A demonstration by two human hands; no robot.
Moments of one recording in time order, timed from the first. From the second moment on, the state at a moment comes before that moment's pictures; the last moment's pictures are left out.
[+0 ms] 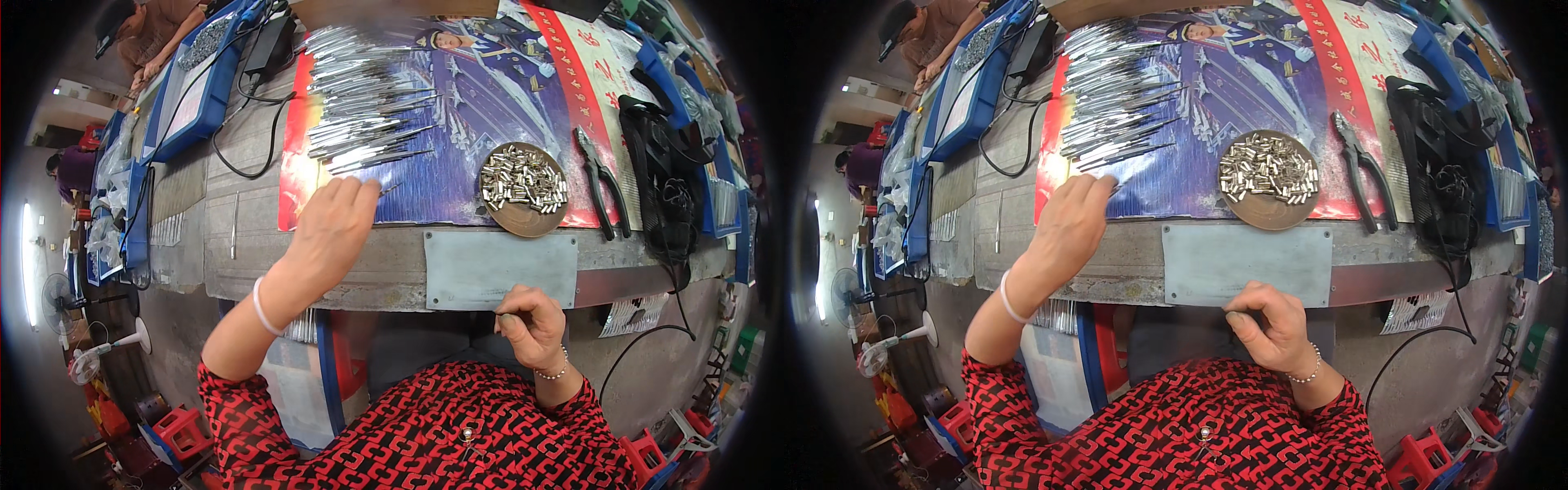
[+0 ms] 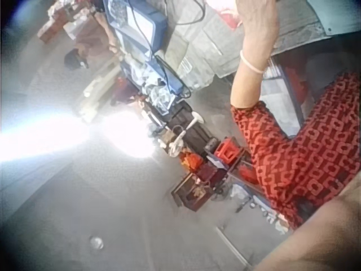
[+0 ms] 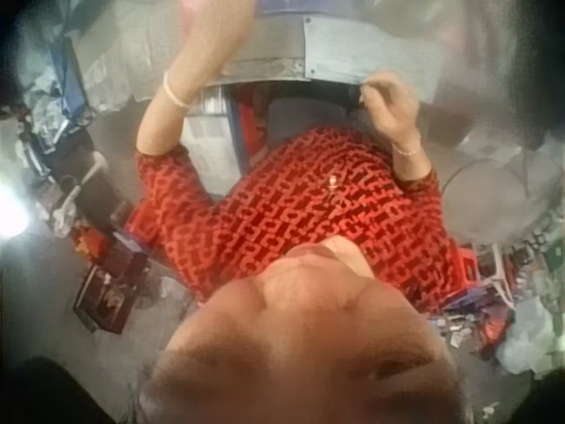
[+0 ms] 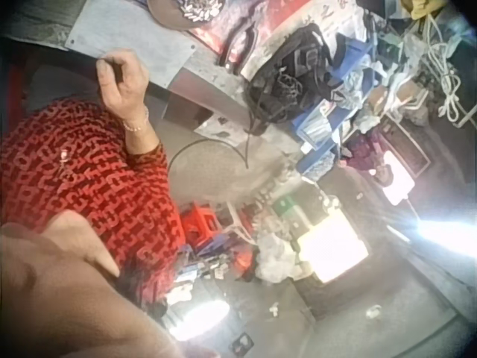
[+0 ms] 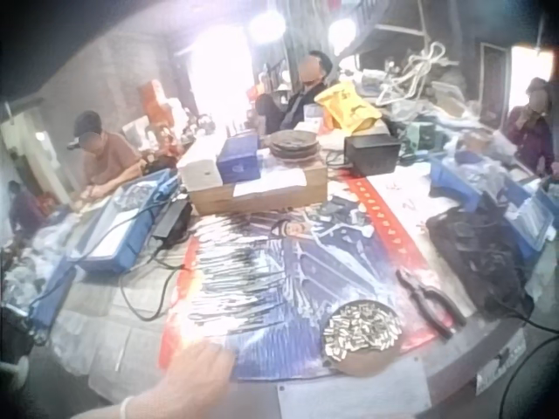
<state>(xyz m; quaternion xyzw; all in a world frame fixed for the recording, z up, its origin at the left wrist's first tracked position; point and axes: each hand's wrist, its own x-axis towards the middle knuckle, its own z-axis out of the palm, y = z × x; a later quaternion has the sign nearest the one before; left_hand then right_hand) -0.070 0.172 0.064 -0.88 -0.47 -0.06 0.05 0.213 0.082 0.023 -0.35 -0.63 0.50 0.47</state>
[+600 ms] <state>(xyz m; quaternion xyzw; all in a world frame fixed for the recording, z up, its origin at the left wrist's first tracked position) -0.027 0.009 0.037 -0.40 -0.41 -0.41 -0.71 0.229 0.180 0.071 -0.50 -0.83 0.11 0.24</state>
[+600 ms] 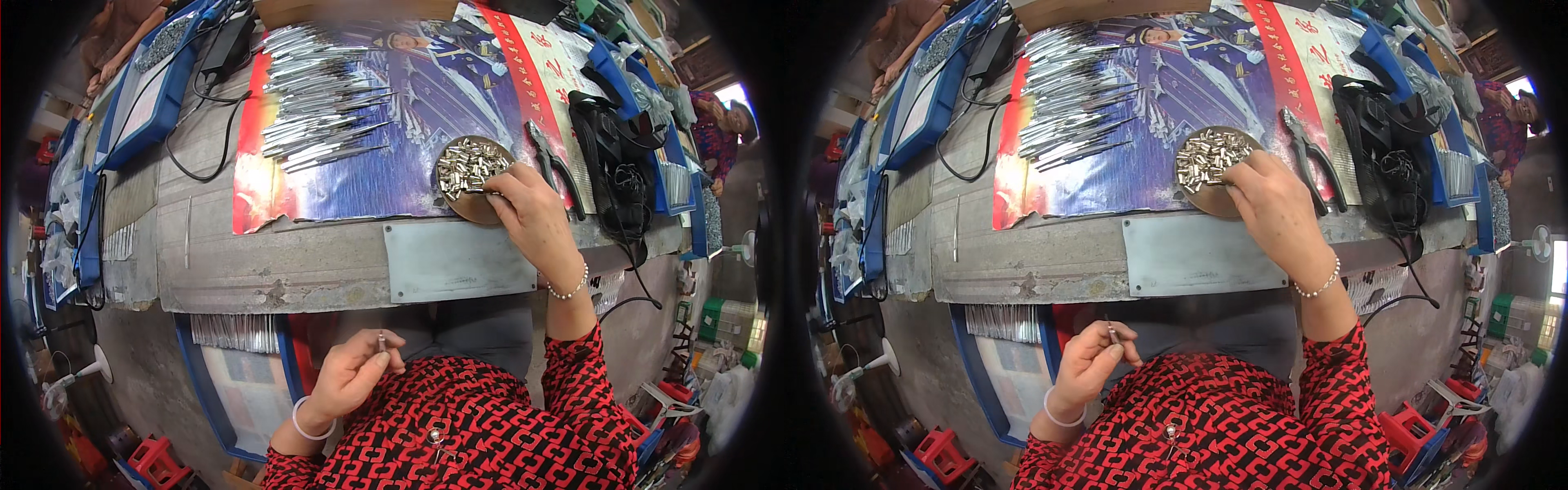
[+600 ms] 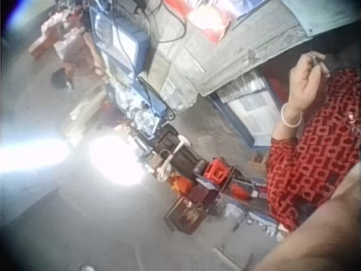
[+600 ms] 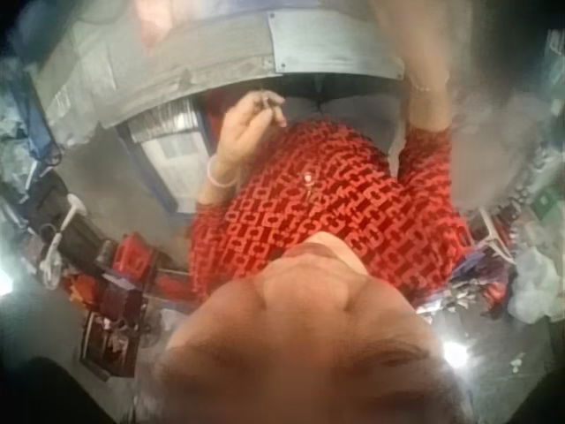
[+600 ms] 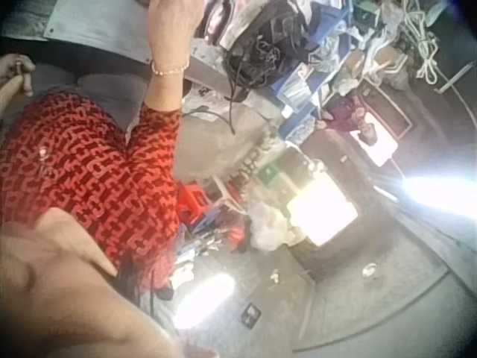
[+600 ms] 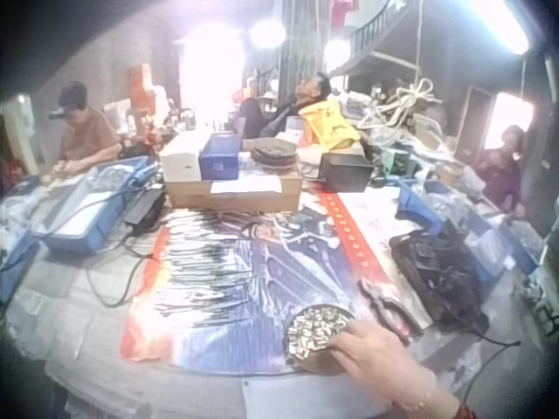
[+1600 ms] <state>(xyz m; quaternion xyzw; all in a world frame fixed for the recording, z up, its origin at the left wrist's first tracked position) -0.004 0.024 0.046 -0.28 -0.28 -0.39 -0.83 0.191 0.098 0.047 -0.24 -0.27 0.83 0.43</state>
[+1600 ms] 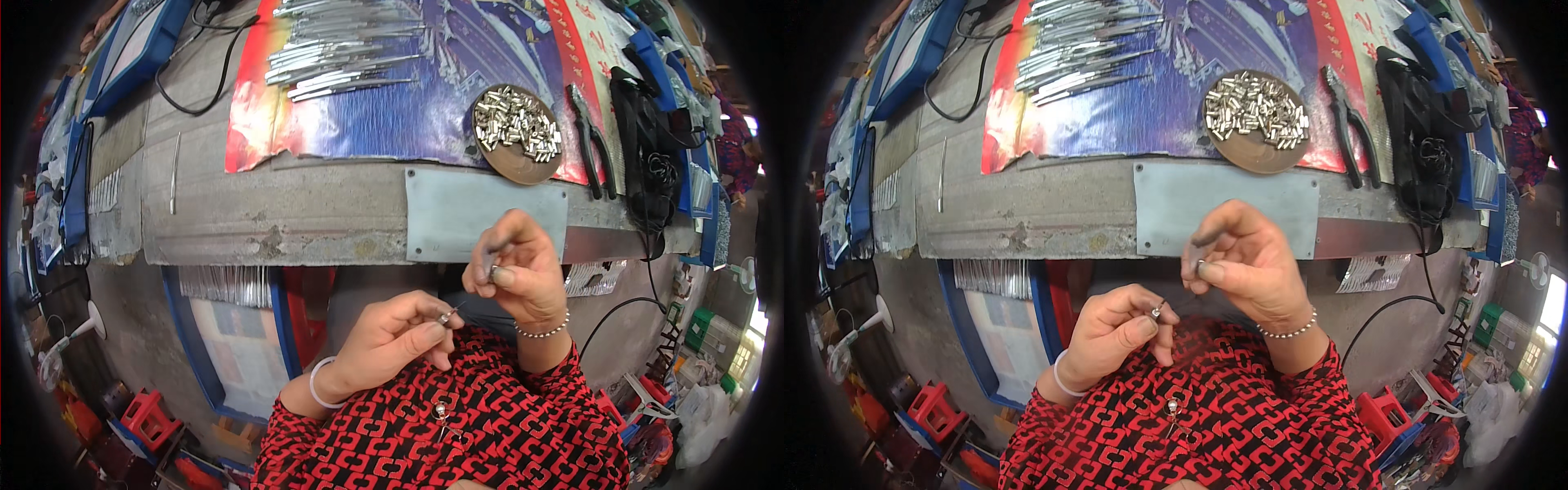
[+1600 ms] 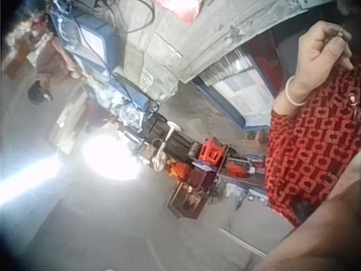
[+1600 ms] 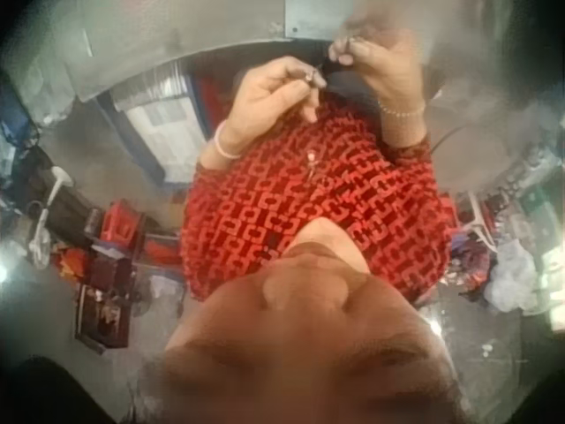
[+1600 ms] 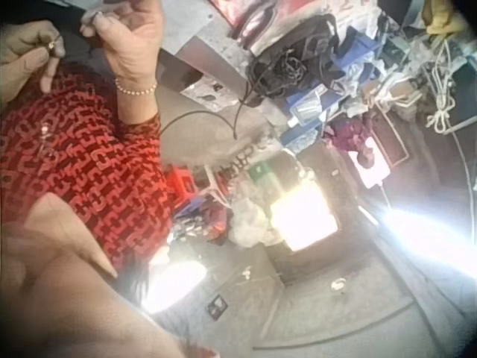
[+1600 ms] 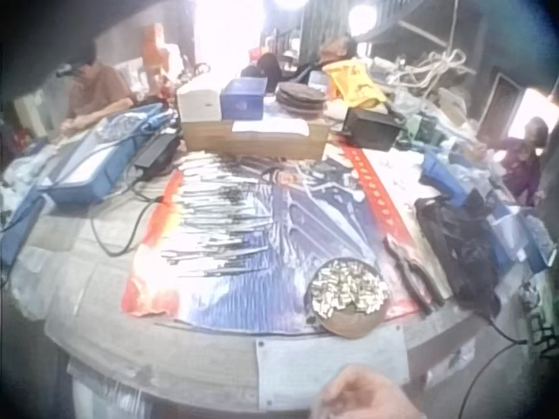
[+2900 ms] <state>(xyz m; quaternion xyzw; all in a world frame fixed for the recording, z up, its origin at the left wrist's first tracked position) 0.006 0.019 0.039 -0.18 -0.26 -0.39 -0.87 0.177 0.074 0.047 -0.28 -0.35 0.81 0.37</state>
